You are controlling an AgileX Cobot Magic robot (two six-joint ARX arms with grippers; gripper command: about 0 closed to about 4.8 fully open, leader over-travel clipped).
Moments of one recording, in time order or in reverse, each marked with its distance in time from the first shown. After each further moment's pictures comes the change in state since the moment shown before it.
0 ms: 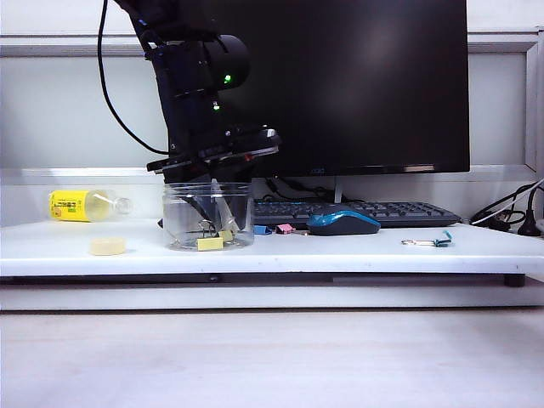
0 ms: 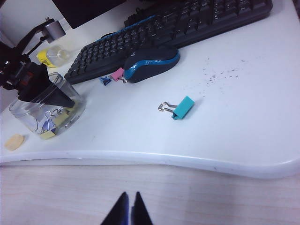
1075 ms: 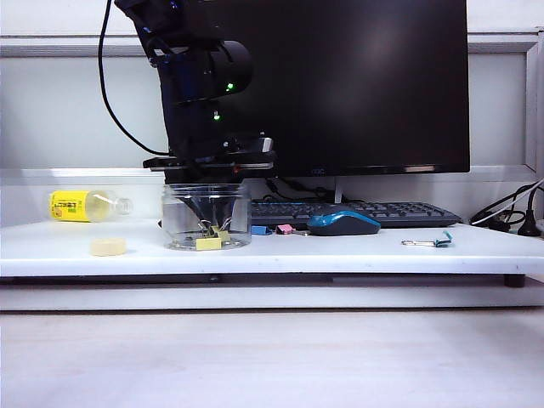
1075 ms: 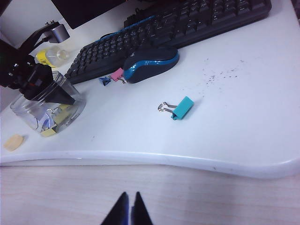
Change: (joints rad) left arm -0.002 0.030 0.013 0.019 -0.106 0.012; right arm 0.000 0.000 0.000 0.000 0.003 -0.001
